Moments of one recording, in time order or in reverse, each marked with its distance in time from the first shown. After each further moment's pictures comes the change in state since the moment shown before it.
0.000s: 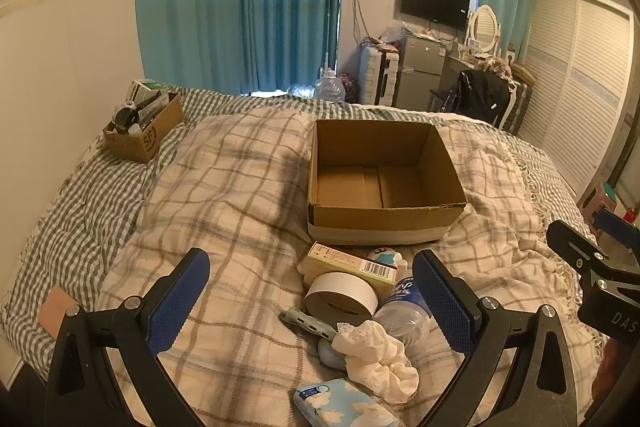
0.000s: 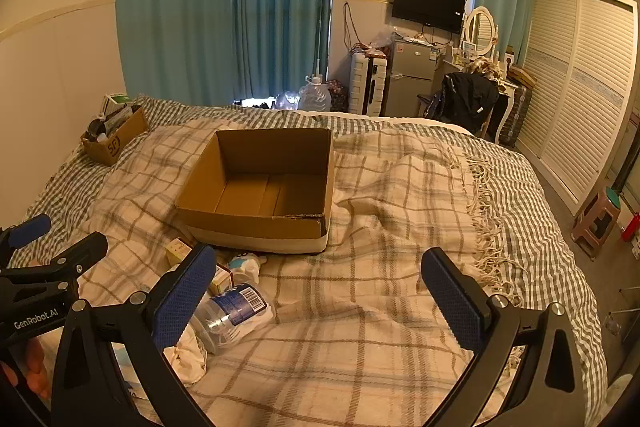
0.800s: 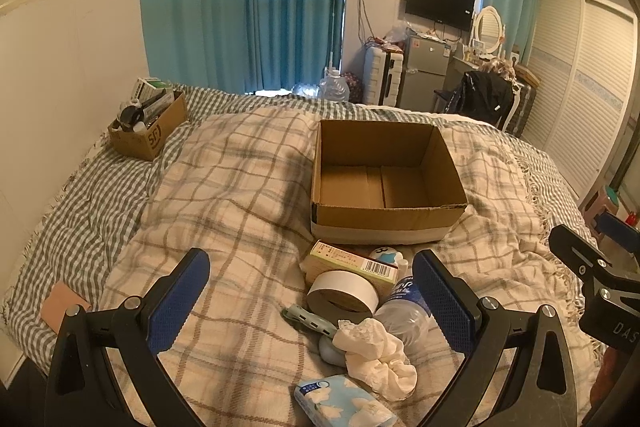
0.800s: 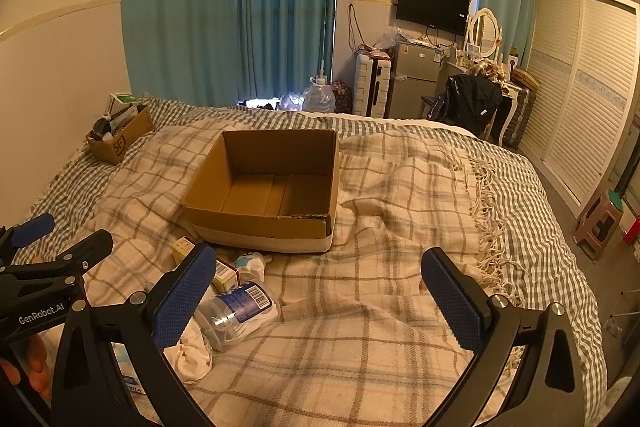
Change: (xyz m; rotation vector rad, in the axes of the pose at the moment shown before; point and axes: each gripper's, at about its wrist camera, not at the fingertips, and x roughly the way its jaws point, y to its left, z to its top) left arm -0.005 0.000 0.003 -0.007 0.006 0.014; right arm -0.008 0.005 0.002 -0.014 -0.005 0.012
